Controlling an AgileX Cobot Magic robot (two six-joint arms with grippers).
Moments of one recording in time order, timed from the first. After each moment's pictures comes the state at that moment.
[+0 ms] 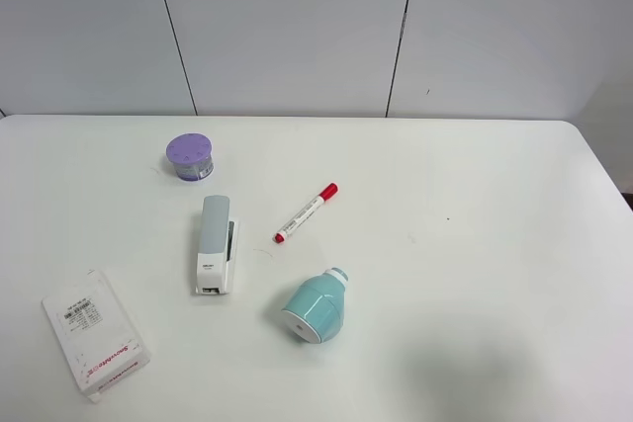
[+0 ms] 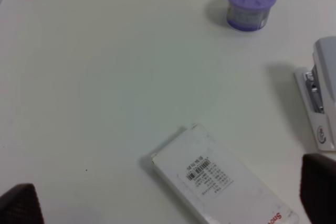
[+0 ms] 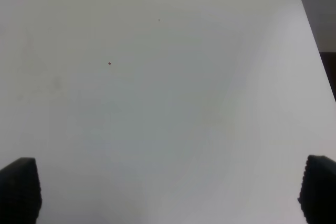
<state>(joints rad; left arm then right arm) 0.05 -0.01 -0.50 0.01 1.05 -0.02 -0.03 0.00 -0.48 0.03 1.06 -0.04</state>
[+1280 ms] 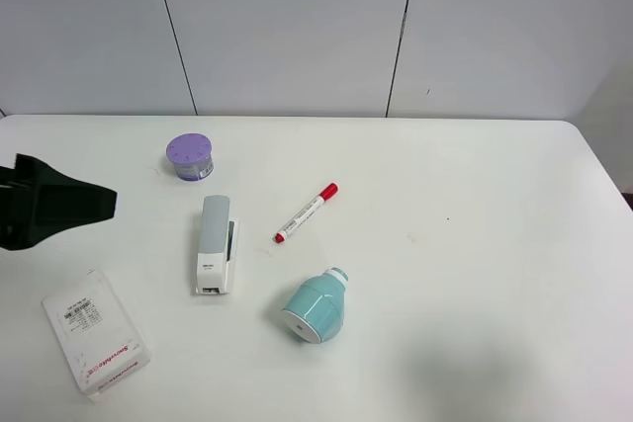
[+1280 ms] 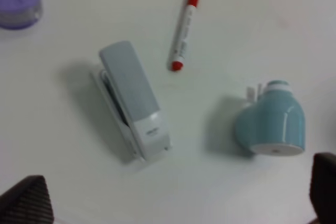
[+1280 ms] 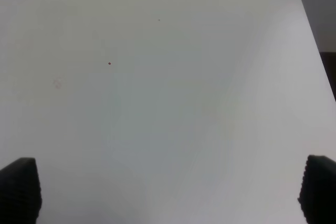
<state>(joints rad) -0.21 0.81 -0.78 -0.43 0.85 0.25 -0.03 0.00 -0.48 0.03 1.06 -0.04</state>
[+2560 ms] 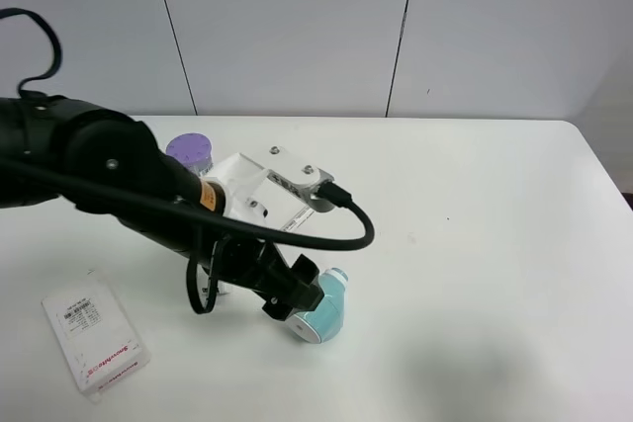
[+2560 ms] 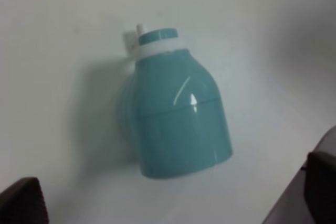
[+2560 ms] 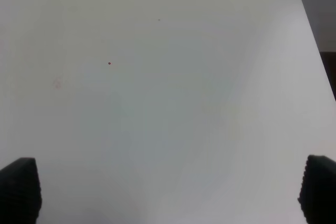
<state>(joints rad) -0.85 1.52 -0.90 -0.34 0.51 0.12 -0.03 0.00 -0.48 0.03 1.06 -0.04</state>
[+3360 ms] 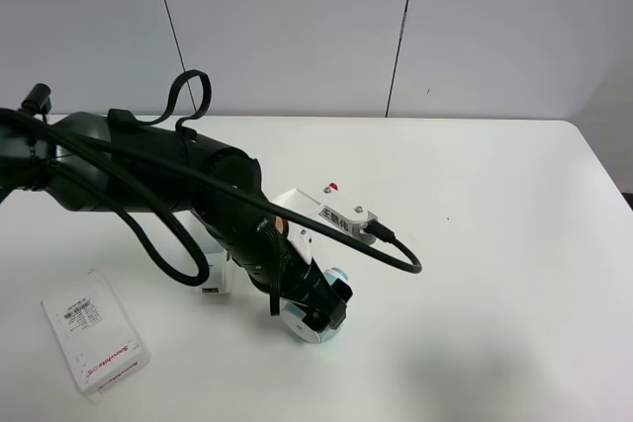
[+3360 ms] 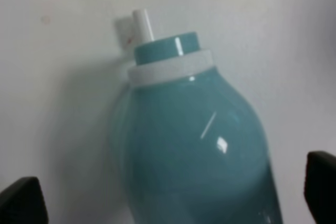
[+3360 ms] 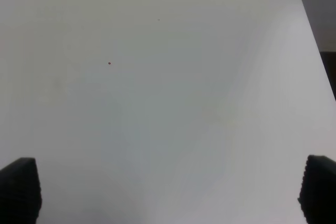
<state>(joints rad) -0.88 1.82 -1.02 -0.32 0.49 0.12 -0.03 0.00 -0.48 0.03 1.06 -0.04</state>
